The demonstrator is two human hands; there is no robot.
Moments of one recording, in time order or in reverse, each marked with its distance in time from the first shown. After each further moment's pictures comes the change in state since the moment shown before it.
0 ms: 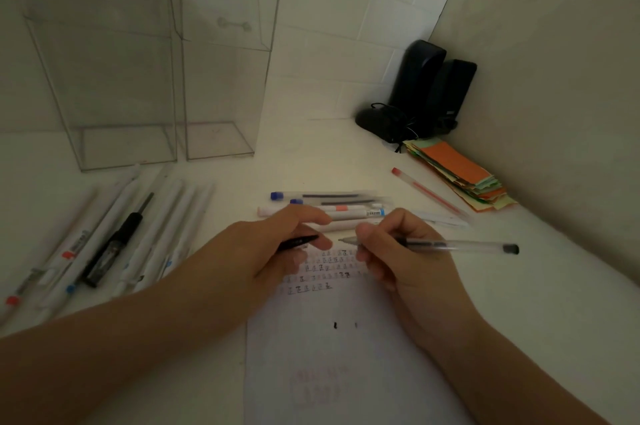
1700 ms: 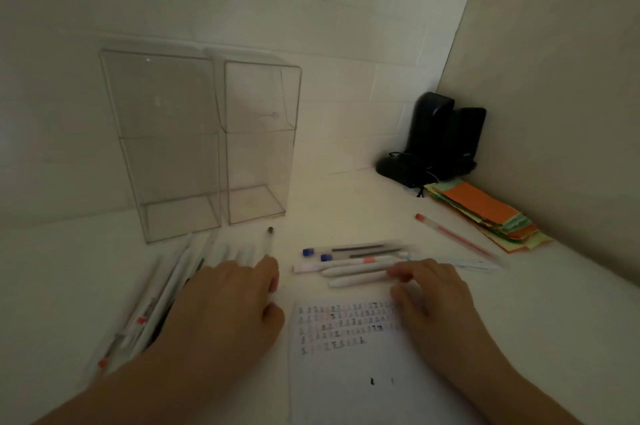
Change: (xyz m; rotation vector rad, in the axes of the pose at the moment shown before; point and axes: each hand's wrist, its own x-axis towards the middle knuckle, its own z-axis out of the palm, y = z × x) left_hand -0.010 -0.011 -0.026 0.747 0.075 -0.275; right_hand 0.017 0.021 -0.017 -1.069 0.100 -0.281
